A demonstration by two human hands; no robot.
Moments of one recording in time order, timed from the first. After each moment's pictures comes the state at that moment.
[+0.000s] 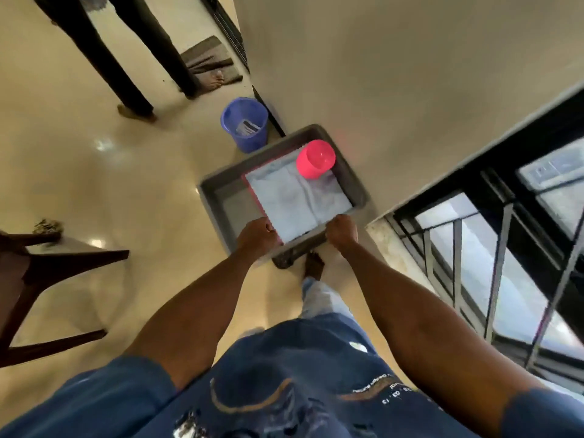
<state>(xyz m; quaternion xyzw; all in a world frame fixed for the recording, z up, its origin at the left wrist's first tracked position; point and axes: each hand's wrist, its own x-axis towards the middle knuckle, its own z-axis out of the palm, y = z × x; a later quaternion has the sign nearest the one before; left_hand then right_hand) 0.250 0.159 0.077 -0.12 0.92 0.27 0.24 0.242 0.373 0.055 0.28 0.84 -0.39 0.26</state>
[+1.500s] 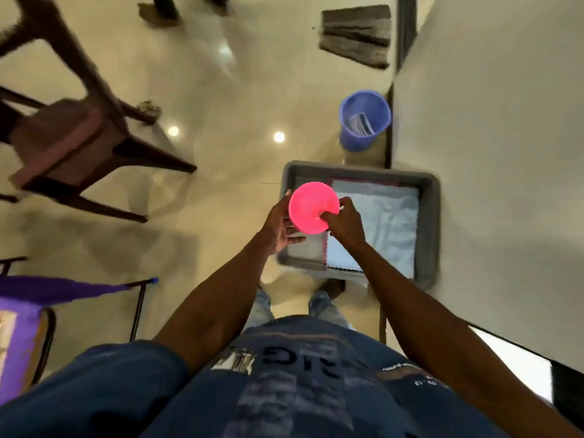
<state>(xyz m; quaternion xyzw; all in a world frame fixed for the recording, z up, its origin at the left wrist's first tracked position) 0.202 0.070 0.085 -0.49 0.42 0.75 0.14 0.121 0.214 0.085 -0.01 0.83 -0.42 0.36</state>
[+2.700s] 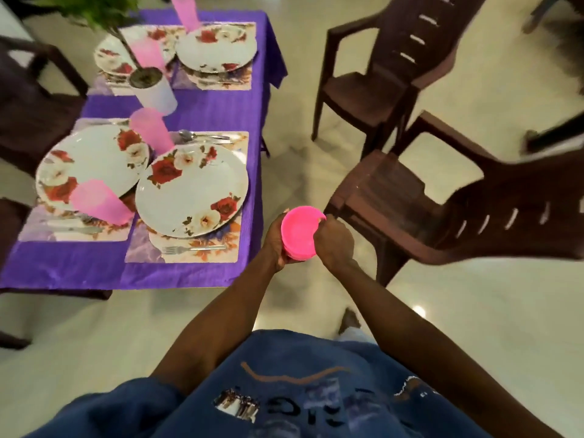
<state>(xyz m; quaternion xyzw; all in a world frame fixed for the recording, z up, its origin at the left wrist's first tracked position) 0.578 -0.388 0.120 -0.55 -0.04 0.67 -0.50 0.457 -0.426 0.162 -0.75 0.62 -0.06 0.22</state>
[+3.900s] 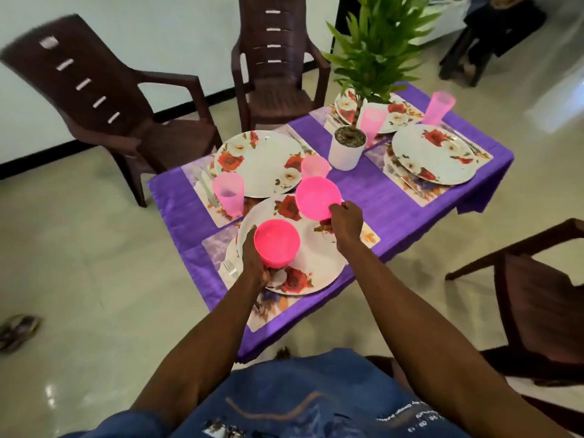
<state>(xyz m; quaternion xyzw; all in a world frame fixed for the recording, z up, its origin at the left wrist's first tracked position) 0.761 -0.390 0.141 -0.46 -0.30 0.14 -0.82 0.779 -0.574 0.225 -0.70 0.34 -0.07 0.63</state>
